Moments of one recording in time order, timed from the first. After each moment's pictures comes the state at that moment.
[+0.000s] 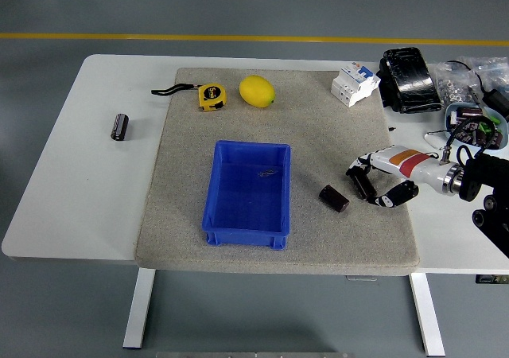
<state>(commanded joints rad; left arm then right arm) -0.03 0.06 -0.47 -0.20 0.76 0.08 -0.10 0.66 -0.40 0.69 0.81 -1.99 0.02 0.51</state>
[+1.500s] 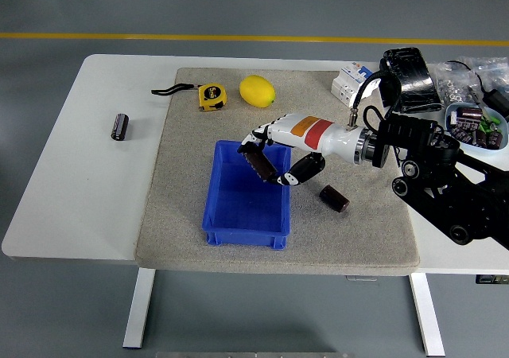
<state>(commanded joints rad) -0.03 0.07 -0.47 -0.21 0.71 0.09 -0.10 0.83 -0.22 0.62 1.05 -1.89 0.13 0.46</state>
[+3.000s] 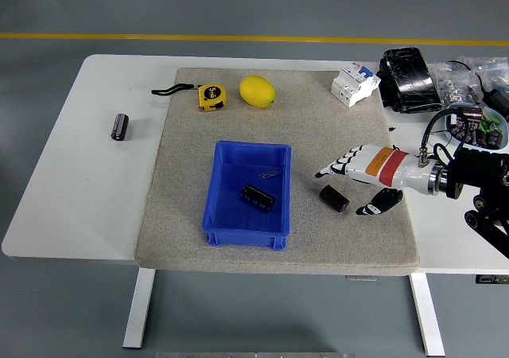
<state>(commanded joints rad) -0.02 0.06 -0.49 -0.20 0.75 0.08 -0.09 0.70 -0.46 0.57 1.01 -2.14 -0.06 0.56</state>
